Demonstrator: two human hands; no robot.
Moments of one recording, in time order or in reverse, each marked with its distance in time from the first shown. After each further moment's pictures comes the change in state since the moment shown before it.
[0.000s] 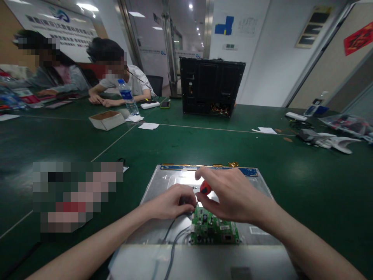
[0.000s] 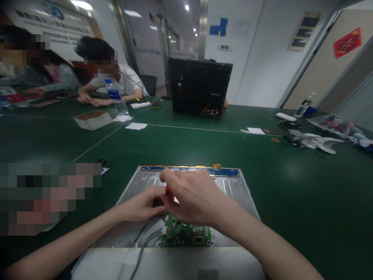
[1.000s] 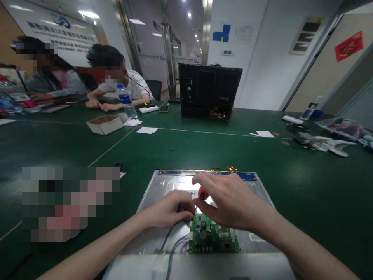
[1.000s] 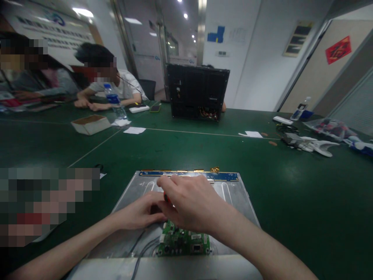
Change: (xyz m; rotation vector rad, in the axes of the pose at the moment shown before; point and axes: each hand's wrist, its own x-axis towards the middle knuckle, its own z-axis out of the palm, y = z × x) left_hand 0.000 0.001 0.002 -0.035 0.001 -0.010; right_hand 0.002 0.000 0.000 -0.013 -0.005 0.000
